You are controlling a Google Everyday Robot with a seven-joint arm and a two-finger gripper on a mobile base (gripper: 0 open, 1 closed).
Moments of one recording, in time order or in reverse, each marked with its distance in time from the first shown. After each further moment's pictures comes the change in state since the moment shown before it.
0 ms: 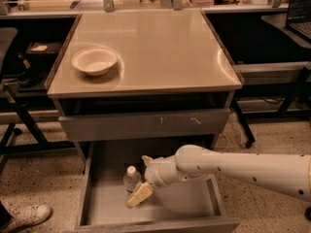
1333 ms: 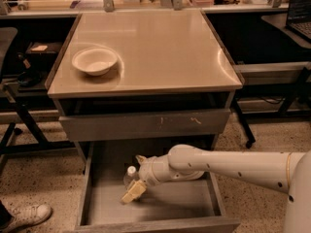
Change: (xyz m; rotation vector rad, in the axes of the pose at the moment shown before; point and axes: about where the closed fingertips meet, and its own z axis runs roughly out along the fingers) arm -0.001 -0.015 0.038 -0.026 -0.040 0.007
